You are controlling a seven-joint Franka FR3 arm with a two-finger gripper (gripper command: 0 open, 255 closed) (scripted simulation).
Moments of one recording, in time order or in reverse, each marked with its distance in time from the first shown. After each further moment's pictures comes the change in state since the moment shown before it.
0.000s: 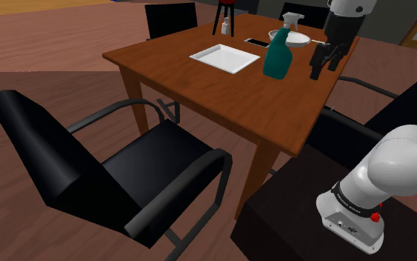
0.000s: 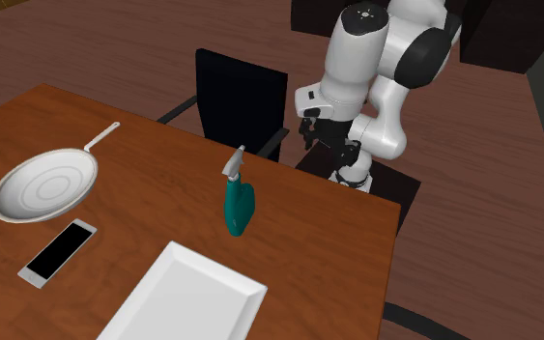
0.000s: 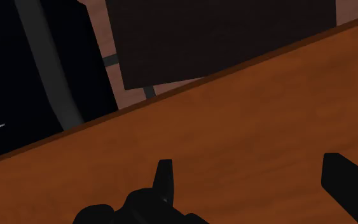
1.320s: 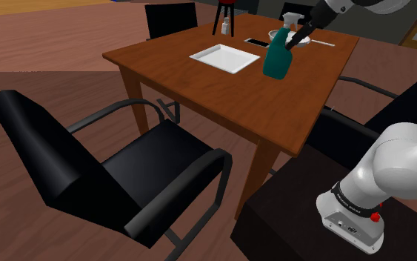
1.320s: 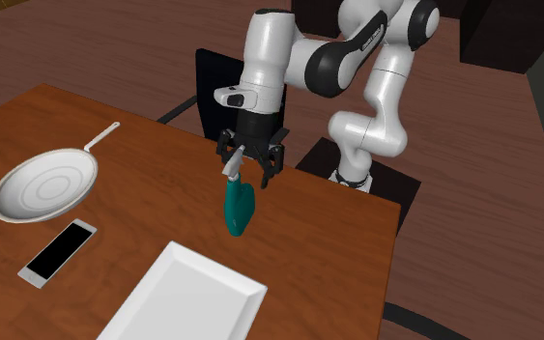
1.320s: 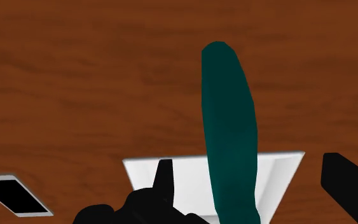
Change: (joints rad) arm 0.158 0.156 -0.417 -0.008 0.047 0.723 -0.547
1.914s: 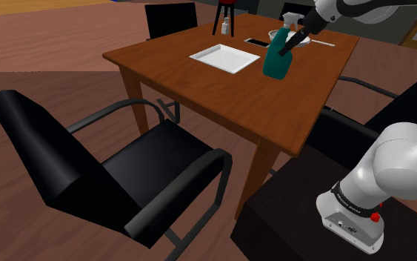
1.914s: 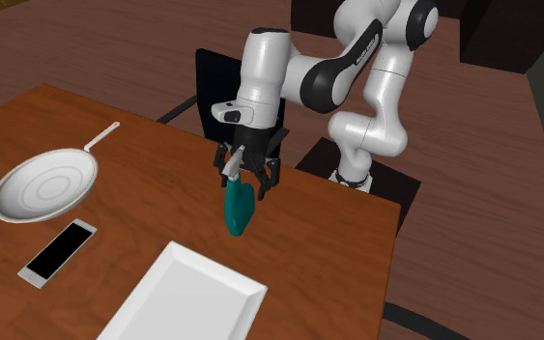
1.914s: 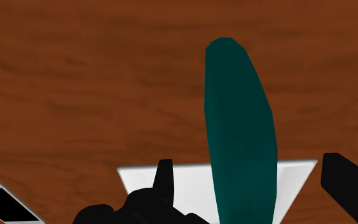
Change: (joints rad) arm 0.018 0.046 -0.019 -0.036 0.013 0.086 -0.015
